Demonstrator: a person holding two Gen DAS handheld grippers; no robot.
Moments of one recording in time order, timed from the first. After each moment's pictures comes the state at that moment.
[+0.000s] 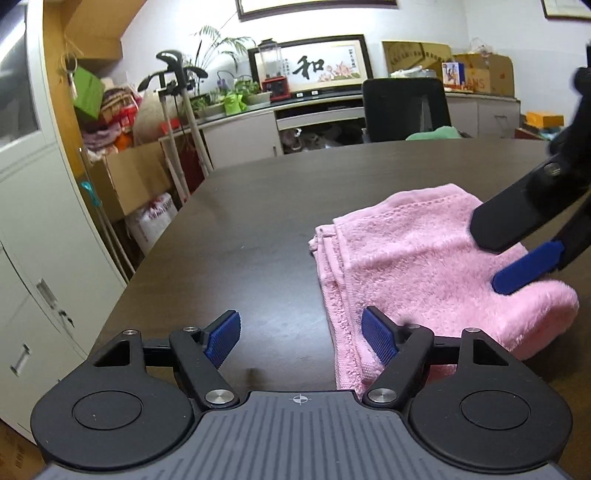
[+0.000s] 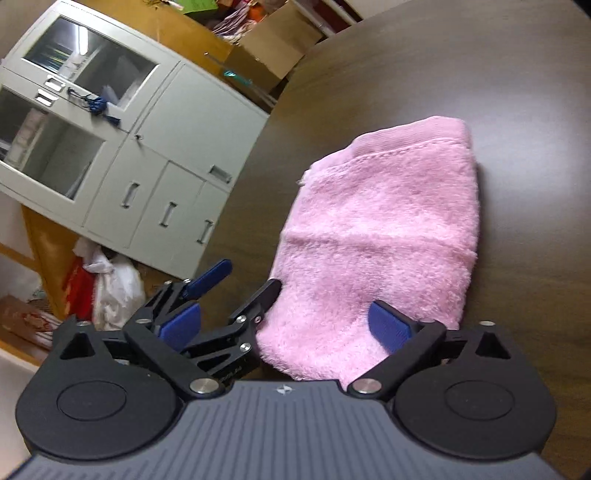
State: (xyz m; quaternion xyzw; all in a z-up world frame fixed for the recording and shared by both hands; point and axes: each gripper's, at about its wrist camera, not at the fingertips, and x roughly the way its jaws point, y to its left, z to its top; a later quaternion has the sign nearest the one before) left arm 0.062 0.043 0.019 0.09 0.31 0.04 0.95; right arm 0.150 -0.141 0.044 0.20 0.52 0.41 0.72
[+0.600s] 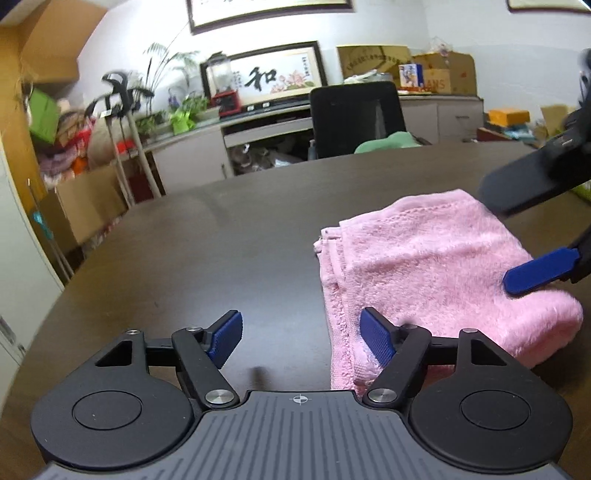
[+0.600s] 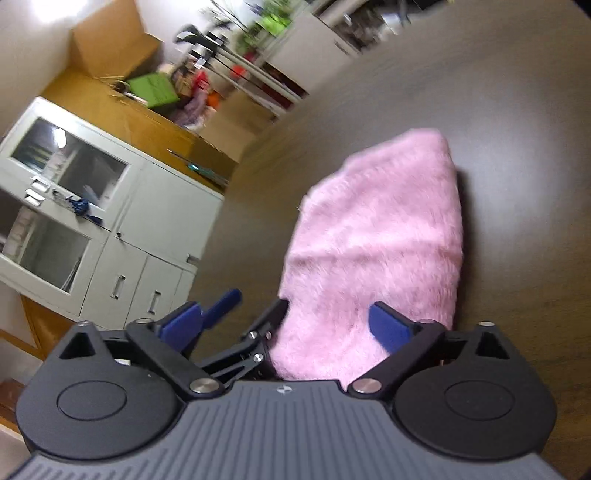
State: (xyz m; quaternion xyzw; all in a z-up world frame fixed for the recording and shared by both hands) left arm 0.120 -0.042 0.013 0.07 0.30 -0.02 0.95; right arm 0.161 -0.258 0.034 0.30 0.43 0.35 0.77
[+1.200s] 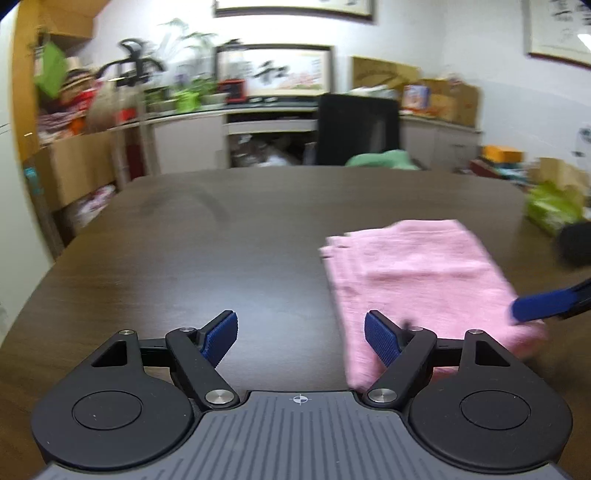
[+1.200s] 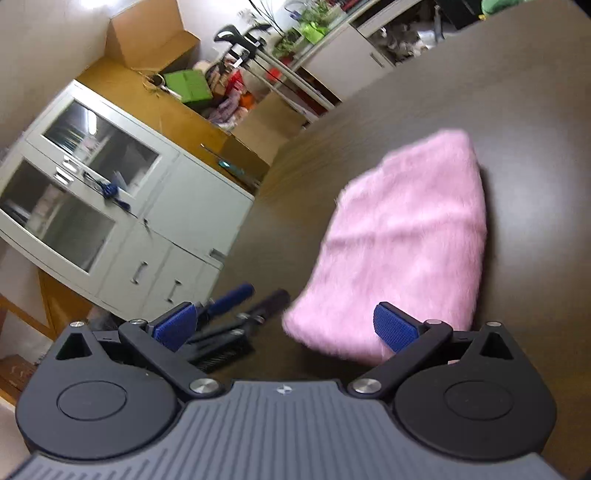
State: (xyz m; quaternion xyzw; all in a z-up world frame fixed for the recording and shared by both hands) left arm 0.086 -0.007 0.033 0.02 0.29 -0.08 0.95; right arm 0.134 -0.252 0.029 0.29 0.43 0.38 0.77
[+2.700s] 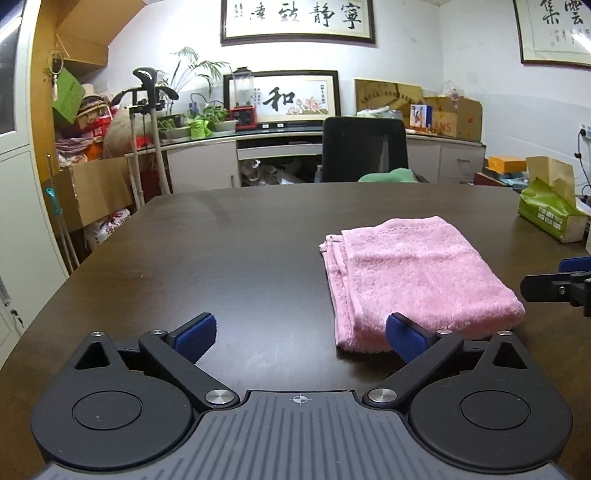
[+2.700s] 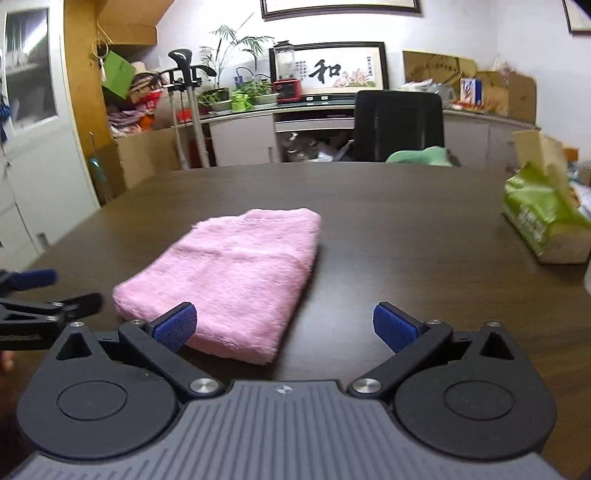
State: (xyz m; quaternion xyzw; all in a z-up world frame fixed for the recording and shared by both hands) left arm 0.041 -0.016 0.027 0.03 0.25 -0.01 0.97; right arm 0.049 -0.263 0.039 0.01 0.29 0.14 0.95
